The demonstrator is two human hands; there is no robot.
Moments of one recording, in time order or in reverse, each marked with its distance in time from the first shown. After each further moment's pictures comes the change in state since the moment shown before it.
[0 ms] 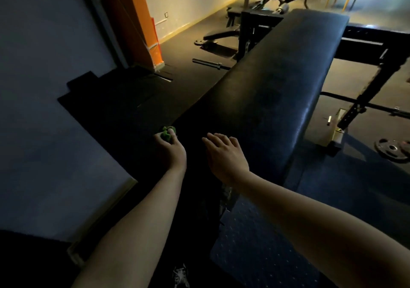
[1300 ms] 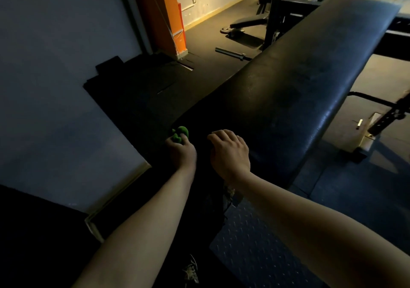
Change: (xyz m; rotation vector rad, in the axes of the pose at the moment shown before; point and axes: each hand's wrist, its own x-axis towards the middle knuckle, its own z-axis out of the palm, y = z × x) left_hand -0.036 0.029 0.000 0.023 0.128 -0.320; right_hand 0.005 0.000 0.001 0.123 0.101 0.017
